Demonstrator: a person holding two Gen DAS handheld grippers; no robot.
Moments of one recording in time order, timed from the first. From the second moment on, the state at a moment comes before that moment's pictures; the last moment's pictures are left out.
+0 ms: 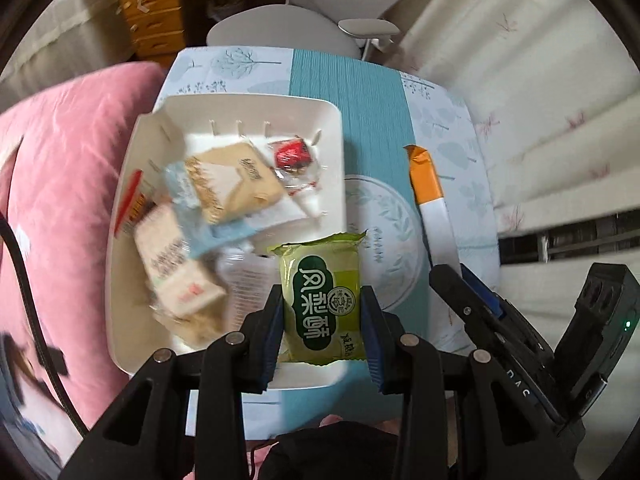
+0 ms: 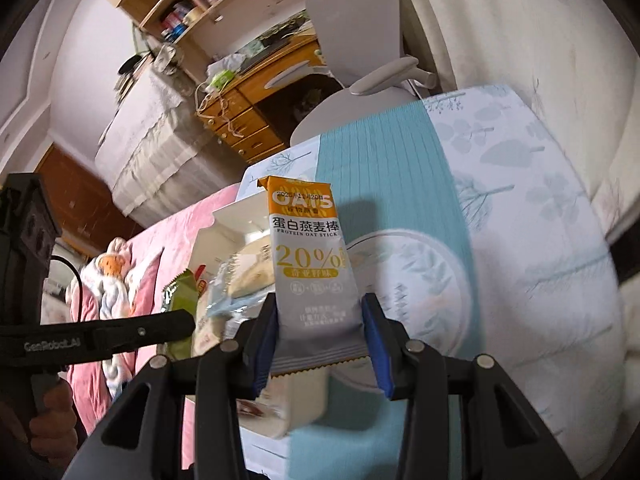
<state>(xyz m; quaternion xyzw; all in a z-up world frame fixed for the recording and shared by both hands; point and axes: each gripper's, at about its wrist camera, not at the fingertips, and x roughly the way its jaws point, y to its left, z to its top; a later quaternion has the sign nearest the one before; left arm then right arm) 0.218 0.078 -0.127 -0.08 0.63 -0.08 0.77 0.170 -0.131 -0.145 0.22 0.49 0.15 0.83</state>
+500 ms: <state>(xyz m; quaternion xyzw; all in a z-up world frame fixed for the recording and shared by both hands) 0.211 0.152 -0.127 -0.06 0.60 -0.11 0.79 0.155 -0.041 -0.158 0.24 0.48 0.13 0.83</state>
